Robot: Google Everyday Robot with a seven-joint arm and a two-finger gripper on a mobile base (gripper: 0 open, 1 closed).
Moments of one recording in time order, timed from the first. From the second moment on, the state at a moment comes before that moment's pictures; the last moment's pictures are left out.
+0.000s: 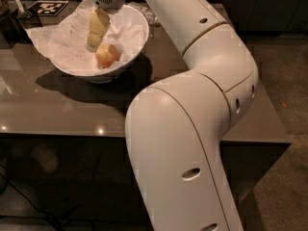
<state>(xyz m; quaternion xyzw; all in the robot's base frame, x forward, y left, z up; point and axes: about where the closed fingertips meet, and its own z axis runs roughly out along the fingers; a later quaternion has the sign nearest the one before) 0.716 0.131 0.949 -0.63 0.75 0.07 0.20</state>
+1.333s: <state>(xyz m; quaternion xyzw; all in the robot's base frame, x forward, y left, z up) 0.724 0.151 0.897 -0.62 0.76 0.12 0.18</state>
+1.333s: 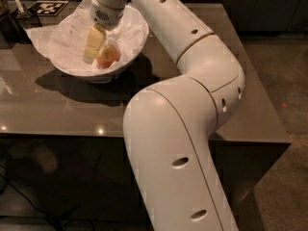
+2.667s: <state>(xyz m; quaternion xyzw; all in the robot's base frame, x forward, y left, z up) 0.718 0.141 0.862 -0.61 0.76 0.15 0.16</state>
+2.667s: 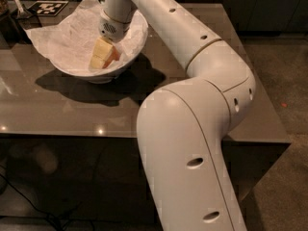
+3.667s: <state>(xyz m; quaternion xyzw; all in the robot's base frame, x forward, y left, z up) 0.718 0.141 0.862 -0.61 0.76 0.15 0.16</state>
